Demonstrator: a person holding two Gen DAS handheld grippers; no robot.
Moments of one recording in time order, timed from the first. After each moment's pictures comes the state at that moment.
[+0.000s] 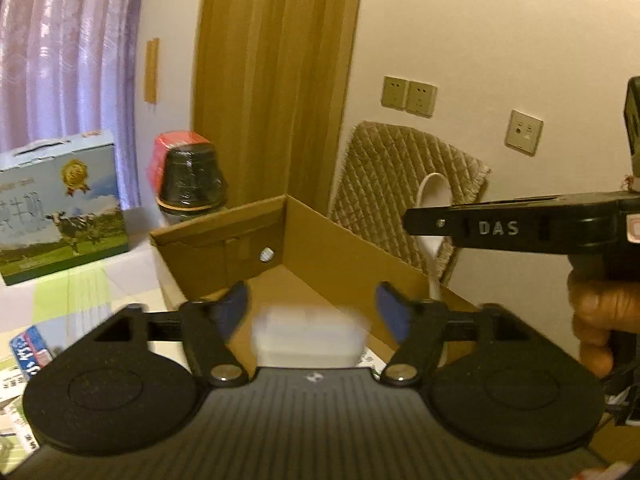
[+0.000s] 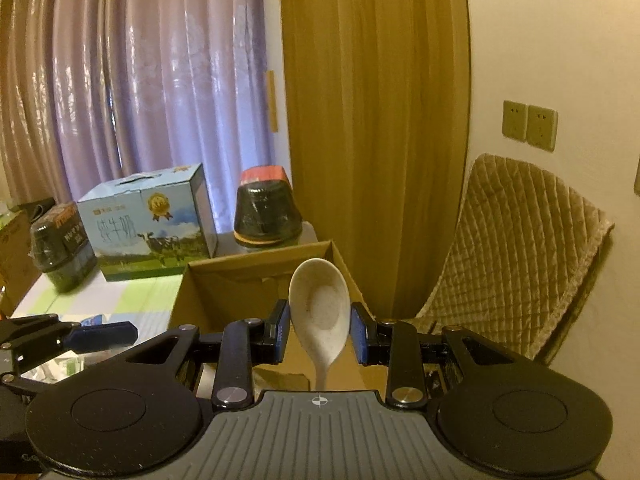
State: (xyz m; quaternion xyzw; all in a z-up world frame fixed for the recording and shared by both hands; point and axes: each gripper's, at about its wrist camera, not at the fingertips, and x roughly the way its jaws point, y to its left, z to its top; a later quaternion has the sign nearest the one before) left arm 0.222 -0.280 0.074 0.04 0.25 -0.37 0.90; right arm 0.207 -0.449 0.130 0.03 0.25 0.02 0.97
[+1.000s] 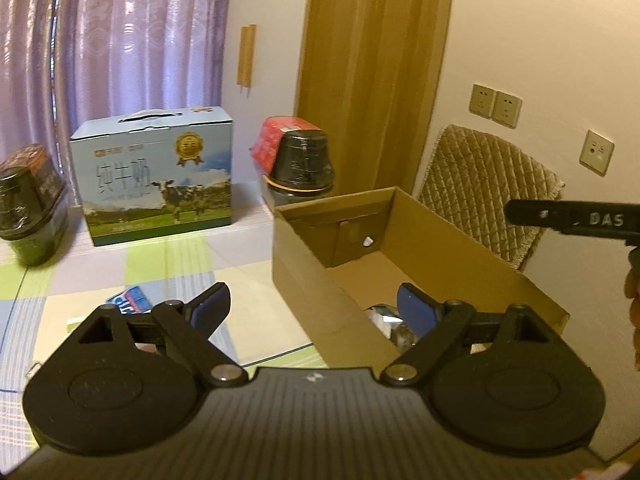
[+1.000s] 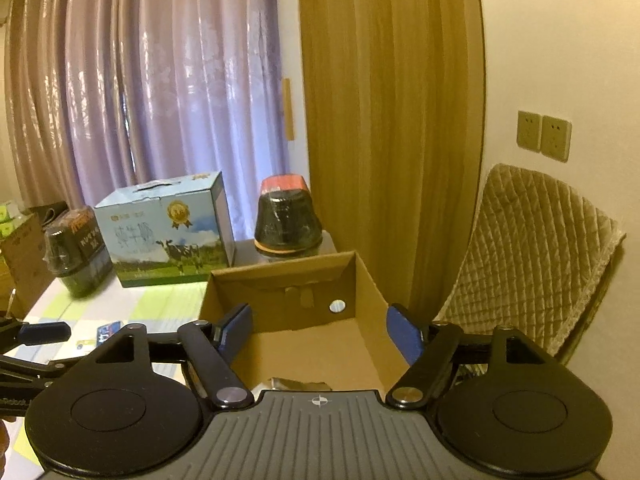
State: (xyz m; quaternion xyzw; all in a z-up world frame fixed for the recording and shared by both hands) left arm 0.234 -0.193 0.079 0.02 0.27 -0.25 0.93; right arm 0.204 -0.425 0.144 0.02 0.23 0.04 0.97
